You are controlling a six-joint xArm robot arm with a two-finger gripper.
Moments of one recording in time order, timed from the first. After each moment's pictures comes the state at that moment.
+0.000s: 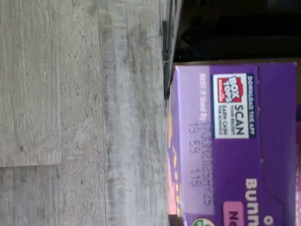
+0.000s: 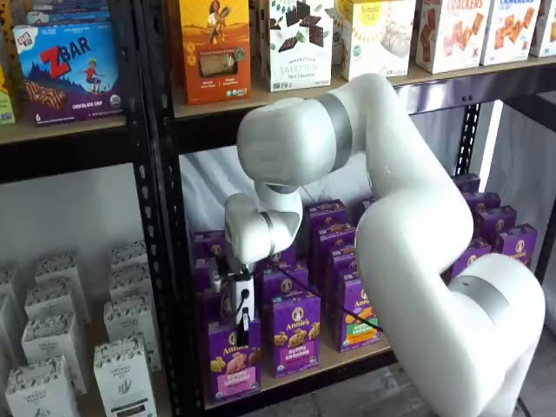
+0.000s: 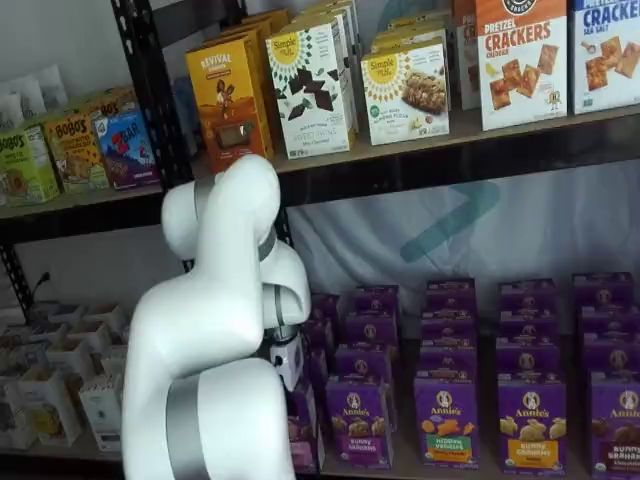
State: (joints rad) arm 0.38 1.04 -1.54 0.13 0.50 -1.30
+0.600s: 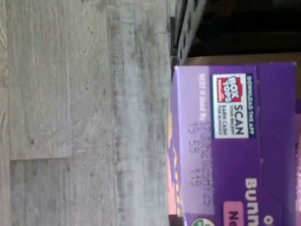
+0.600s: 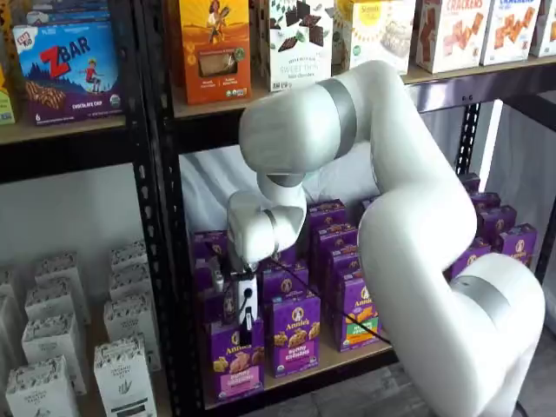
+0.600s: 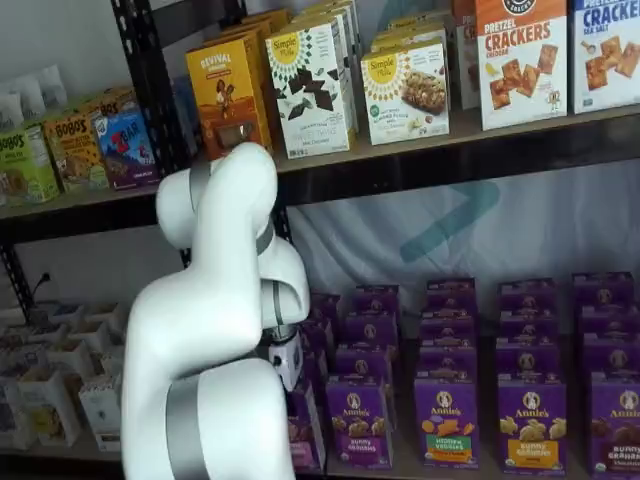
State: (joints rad) arm 0.38 0.97 -1.44 0.11 0.46 -1.28
